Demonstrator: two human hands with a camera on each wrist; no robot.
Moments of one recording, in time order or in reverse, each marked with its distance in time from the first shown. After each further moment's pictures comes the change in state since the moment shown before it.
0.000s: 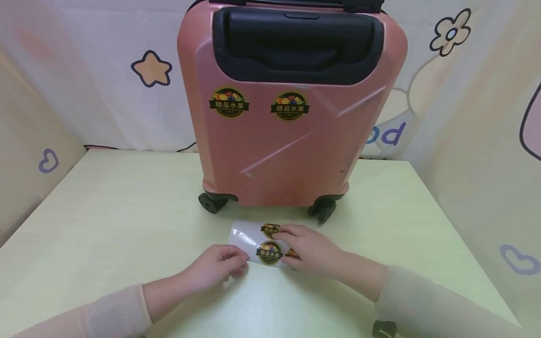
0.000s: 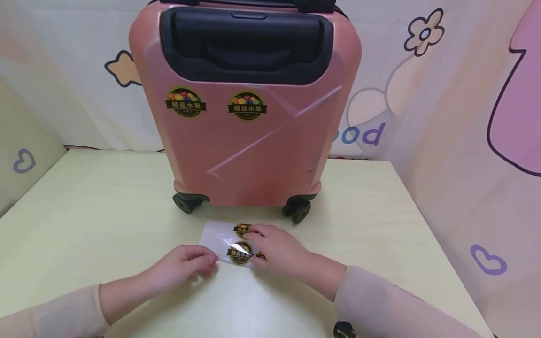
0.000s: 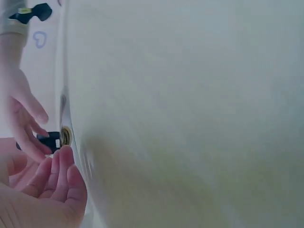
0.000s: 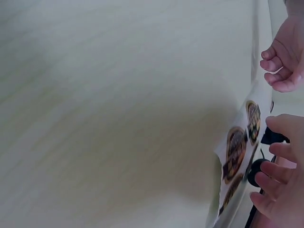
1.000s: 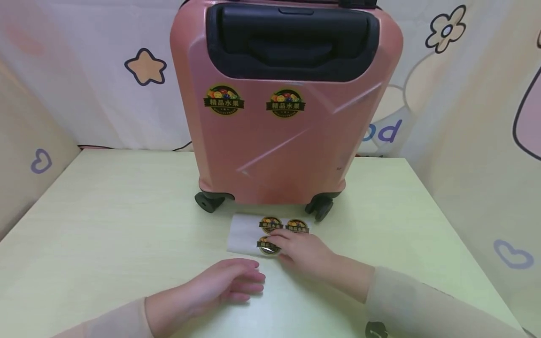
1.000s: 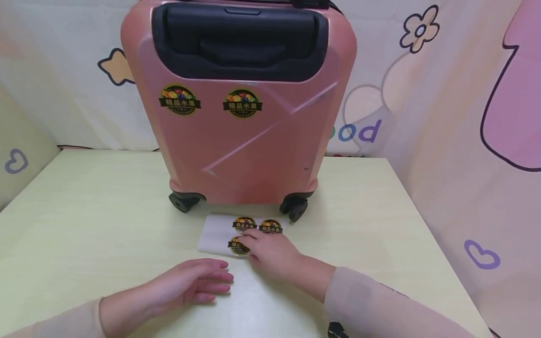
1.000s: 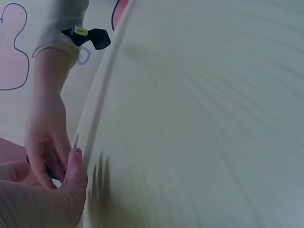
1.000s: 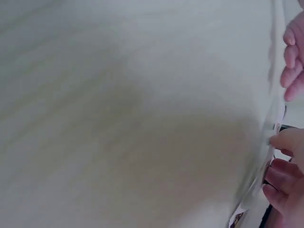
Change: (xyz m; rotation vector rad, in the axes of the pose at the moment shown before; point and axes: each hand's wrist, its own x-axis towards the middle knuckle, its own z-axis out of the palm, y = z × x) left_hand -0.010 0.003 0.030 -0.537 -0.105 -0.232; right_hand 0.001 -0.002 0.015 -0.106 0.076 -0.052
